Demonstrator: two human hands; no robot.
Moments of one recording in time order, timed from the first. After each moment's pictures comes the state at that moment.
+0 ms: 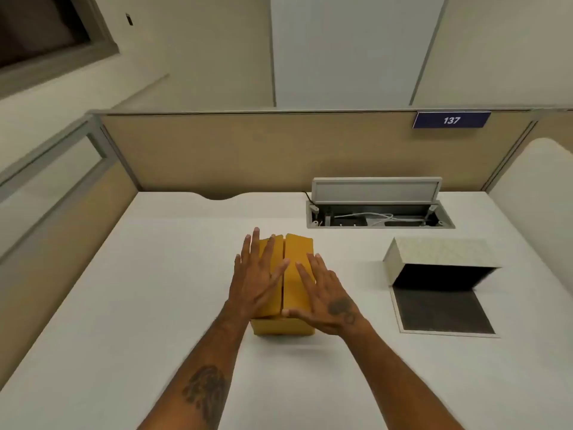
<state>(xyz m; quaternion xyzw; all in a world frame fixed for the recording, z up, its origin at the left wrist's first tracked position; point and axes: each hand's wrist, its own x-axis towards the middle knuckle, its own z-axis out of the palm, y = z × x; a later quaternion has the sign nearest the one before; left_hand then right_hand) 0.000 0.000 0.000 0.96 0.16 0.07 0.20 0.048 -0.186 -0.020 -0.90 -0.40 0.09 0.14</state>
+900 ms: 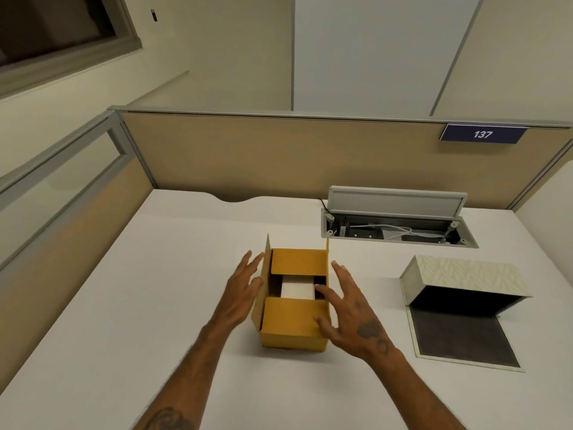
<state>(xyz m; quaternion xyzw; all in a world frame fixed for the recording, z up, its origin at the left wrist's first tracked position) -0.028 0.055 -0.021 0.85 0.20 0.11 0.48 0.058 -0.199 -0.024 -0.89 -0.41 -0.01 0.21</state>
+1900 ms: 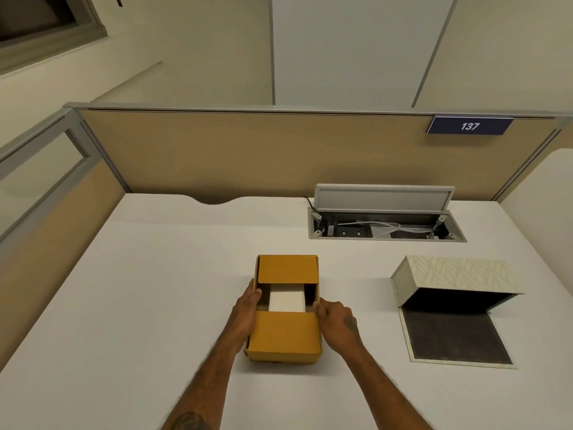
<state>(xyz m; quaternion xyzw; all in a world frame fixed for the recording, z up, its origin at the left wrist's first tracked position) 0.006 0.032 -0.068 0.69 0.33 -0.04 0.65 0.075 -0.164 -0.041 -0.92 -0.09 0.23 0.31</state>
